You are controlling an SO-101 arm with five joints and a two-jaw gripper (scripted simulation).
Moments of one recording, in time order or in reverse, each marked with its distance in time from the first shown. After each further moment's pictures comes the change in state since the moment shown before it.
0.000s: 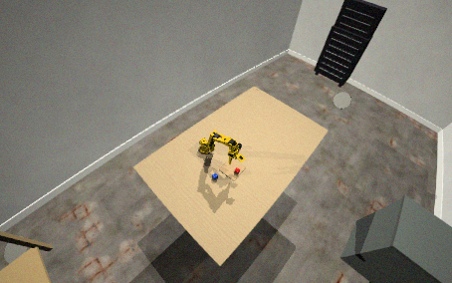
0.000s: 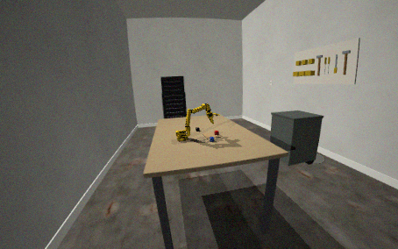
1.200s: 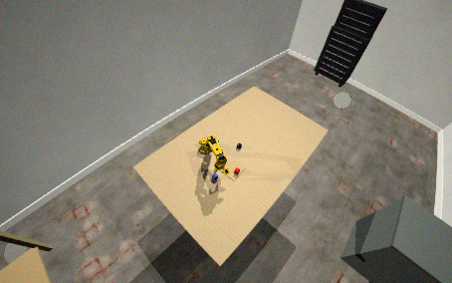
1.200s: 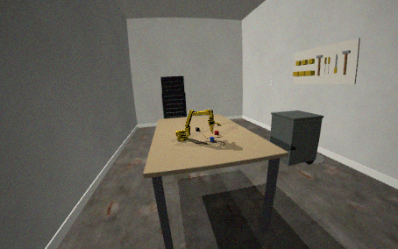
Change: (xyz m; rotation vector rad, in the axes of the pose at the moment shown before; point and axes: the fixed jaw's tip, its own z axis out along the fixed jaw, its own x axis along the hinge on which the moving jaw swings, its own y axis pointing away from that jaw) arm 0.042 -0.107 0.035 0.028 0.243 0.104
